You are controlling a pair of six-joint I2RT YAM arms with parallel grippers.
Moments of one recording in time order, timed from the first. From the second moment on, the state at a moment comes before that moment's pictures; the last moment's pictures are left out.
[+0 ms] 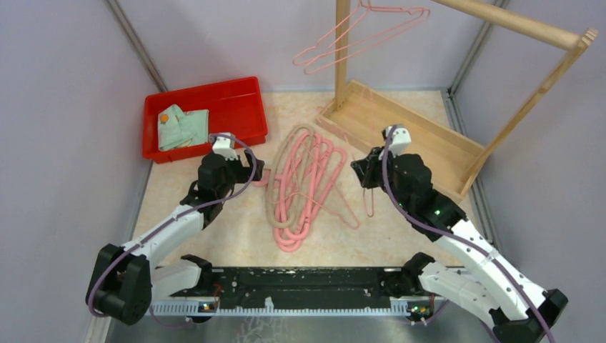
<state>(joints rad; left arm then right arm) -0.39 1.11 0.51 0.29 -0.11 -0.33 0.67 0.80 0.84 -0.31 0.12 0.40</state>
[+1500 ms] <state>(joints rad) -0.39 1.18 0.53 0.29 -0.06 -0.32 0.34 1.36 1.28 0.42 0.36 0.53</state>
